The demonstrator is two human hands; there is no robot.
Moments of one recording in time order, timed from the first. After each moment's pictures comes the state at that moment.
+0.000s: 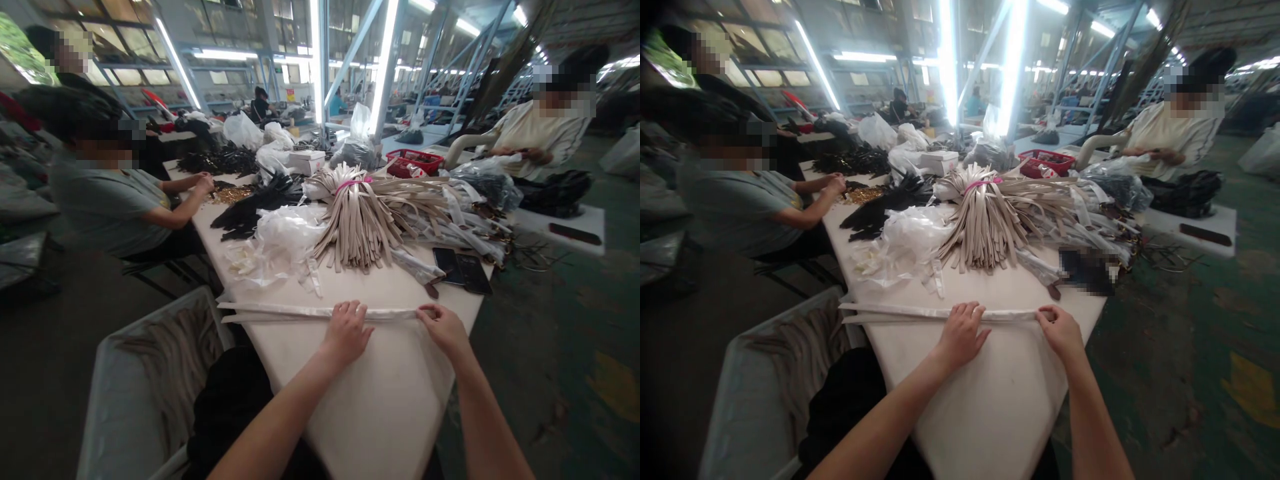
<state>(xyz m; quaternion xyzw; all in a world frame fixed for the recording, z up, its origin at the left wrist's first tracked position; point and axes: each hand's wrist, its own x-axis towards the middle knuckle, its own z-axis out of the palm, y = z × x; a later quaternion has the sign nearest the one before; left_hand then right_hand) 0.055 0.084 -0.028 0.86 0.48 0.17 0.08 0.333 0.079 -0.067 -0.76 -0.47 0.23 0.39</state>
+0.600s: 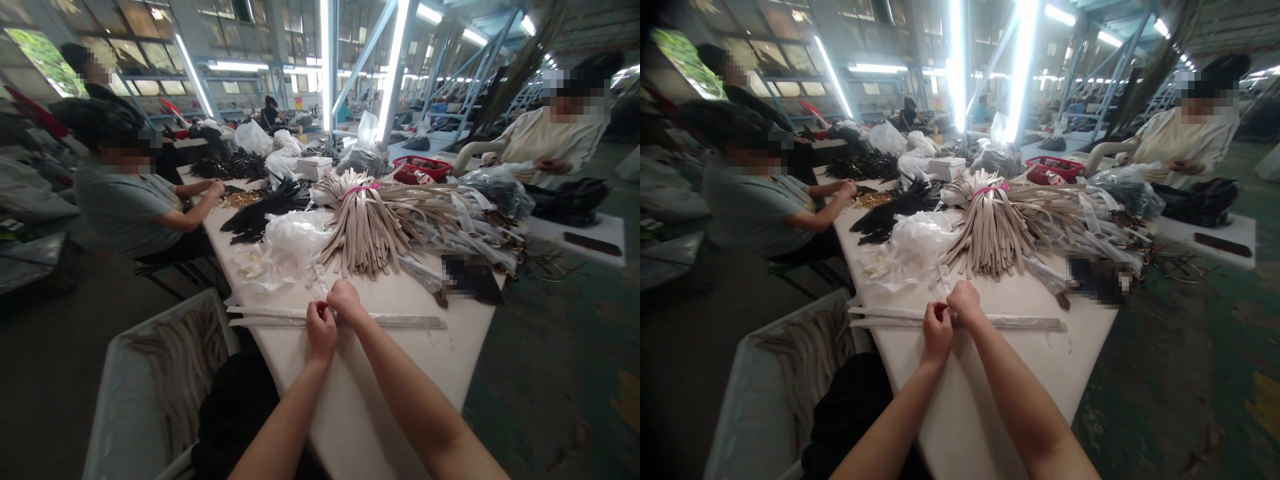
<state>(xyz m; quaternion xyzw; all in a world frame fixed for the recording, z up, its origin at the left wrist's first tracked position) 0.006 0.109 -0.069 0.50 0.66 0.53 0.19 0.084 0.208 -0.053 -0.68 -0.67 0.24 0.18</state>
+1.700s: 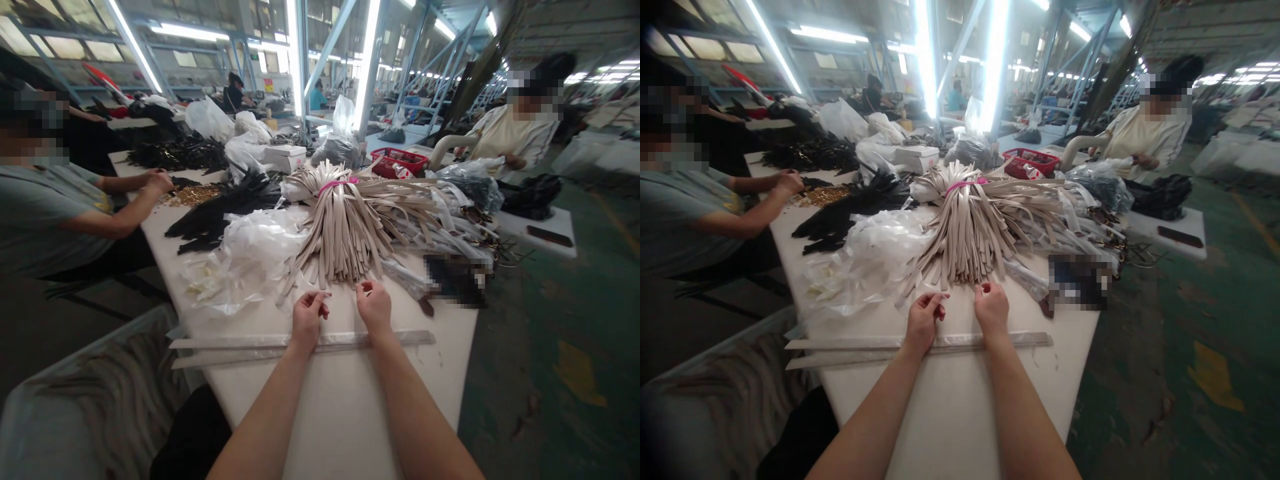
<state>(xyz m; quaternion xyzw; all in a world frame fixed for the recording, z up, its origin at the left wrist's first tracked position) 0.038 0.219 -0.082 0.36 0.44 0.59 0.57 0.199 0.225 -0.079 -0.73 -0.51 0.16 0.43</state>
